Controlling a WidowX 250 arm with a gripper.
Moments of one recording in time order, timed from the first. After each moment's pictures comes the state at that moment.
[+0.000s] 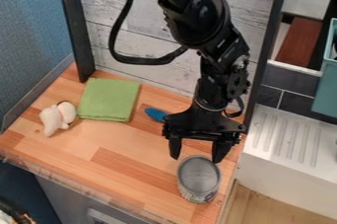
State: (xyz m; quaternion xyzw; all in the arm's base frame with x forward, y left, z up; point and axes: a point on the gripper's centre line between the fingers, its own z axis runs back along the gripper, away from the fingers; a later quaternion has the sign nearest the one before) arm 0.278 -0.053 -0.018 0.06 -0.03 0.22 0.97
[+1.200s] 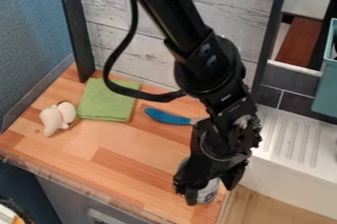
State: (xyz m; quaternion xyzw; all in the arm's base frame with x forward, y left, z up) arm 0.245 -0.090 -0.037 0.00 -0.08 0.44 0.90
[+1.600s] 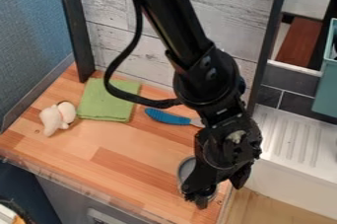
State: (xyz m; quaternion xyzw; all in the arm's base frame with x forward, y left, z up) arm 0.254 -0.101 -0.045 -0.05 -0.11 0.46 0.88
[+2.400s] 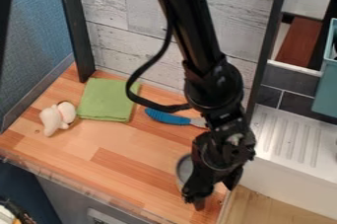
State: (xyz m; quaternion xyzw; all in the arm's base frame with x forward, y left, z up) arm 0.264 -0.088 -0.075 -0.02 -0.09 0.51 0.86
